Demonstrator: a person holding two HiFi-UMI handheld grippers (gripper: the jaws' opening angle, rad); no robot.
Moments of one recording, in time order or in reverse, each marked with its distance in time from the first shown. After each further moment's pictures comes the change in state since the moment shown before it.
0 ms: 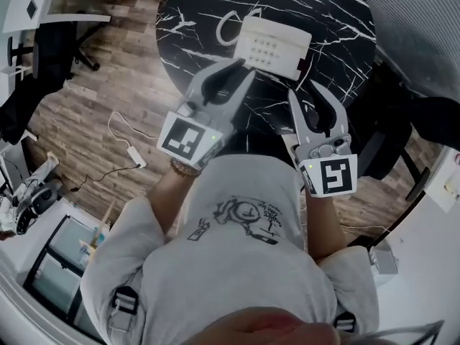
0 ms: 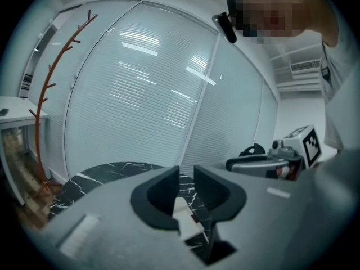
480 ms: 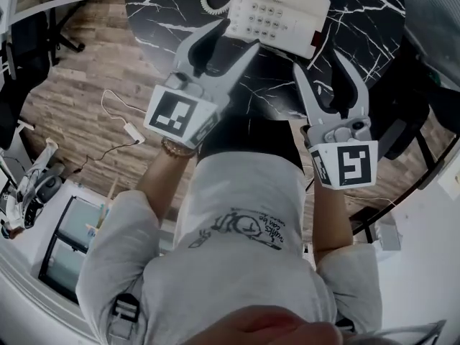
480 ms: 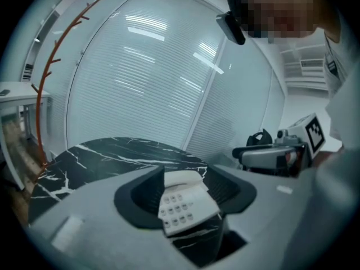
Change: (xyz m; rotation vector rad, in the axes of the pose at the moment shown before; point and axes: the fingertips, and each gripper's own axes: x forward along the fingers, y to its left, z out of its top) left arm 0.051 0.057 -0.115 -0.060 0.111 0.015; right arm 0.047 -0.040 -0.100 0.091 0.086 -0.040
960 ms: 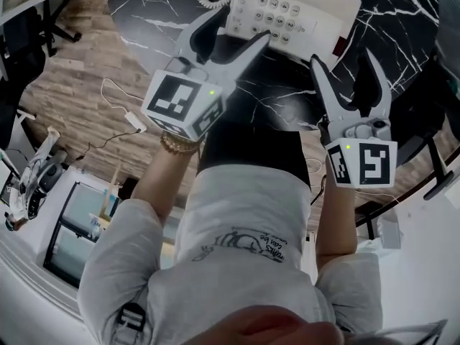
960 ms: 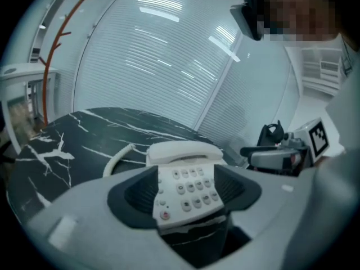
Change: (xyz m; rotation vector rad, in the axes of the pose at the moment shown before) left arm 0.050 0.052 -0.087 -0.113 0.146 0.044; right arm 0.044 -0.054 -0.087 0.105 0.106 -0.067
